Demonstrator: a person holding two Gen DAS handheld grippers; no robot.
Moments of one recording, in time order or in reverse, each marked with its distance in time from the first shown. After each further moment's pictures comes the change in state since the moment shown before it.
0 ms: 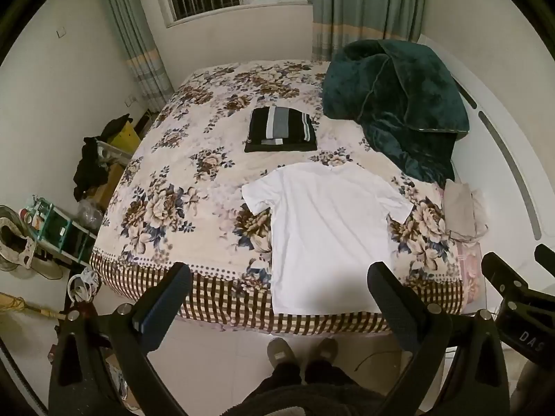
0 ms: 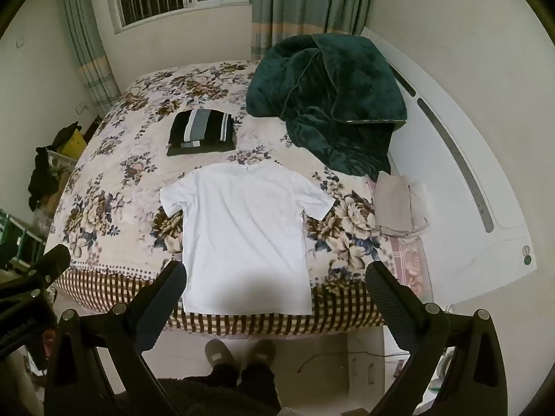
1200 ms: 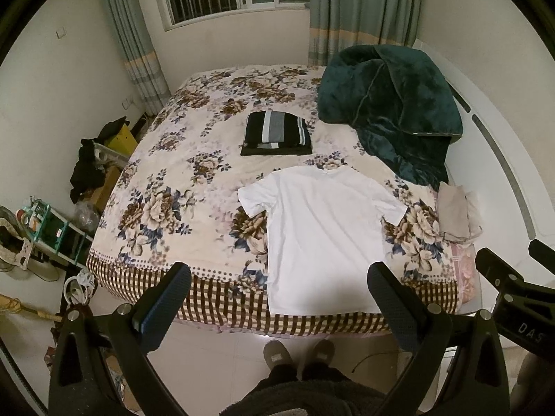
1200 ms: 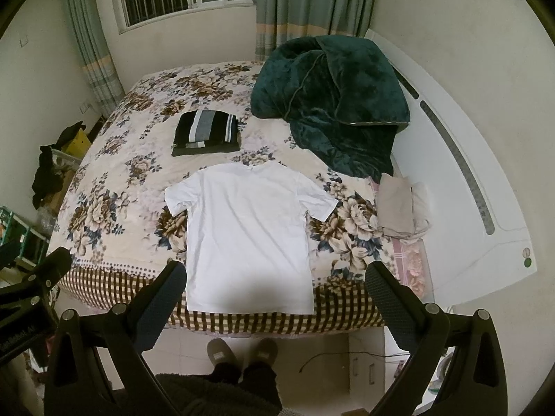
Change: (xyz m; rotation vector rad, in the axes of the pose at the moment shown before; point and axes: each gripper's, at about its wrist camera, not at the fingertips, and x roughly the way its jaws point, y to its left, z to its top) left arm -0.010 -0.002 -0.002 0.001 -0.031 -0.017; right arm -0.009 0.007 -0.001 -0.015 -0.004 0.010
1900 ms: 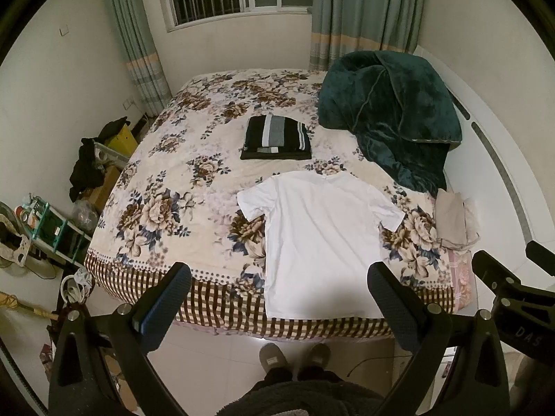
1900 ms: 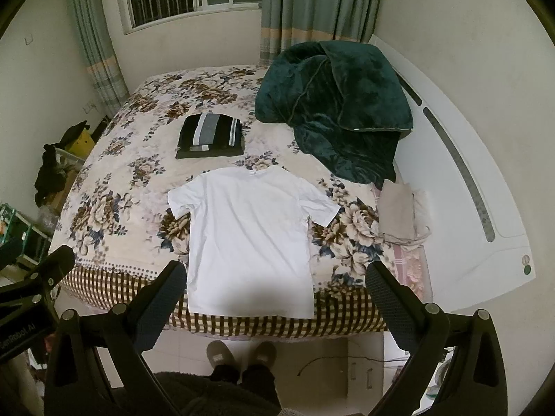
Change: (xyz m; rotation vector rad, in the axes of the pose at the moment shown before) left arm -0.003 -0.006 0.006 -0.014 -0.011 -0.006; right arm -0.010 -0.006 0.011 -0.006 -0.008 0.013
